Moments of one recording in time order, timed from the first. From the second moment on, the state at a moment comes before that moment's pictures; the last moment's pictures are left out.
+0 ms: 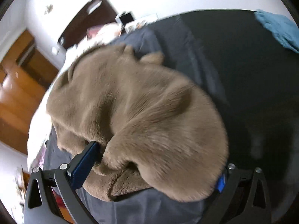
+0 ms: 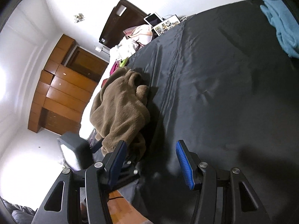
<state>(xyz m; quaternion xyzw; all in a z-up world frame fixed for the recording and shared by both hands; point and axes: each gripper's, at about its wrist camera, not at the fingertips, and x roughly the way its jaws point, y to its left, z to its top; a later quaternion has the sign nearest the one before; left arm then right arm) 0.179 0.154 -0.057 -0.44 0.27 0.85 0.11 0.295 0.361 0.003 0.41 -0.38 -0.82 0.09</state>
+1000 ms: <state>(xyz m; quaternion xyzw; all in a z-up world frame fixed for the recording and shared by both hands) 0.098 -0.127 0.133 -0.28 0.03 0.95 -0.11 0.187 0.236 0.038 0.41 -0.07 -0.90 0.10</state>
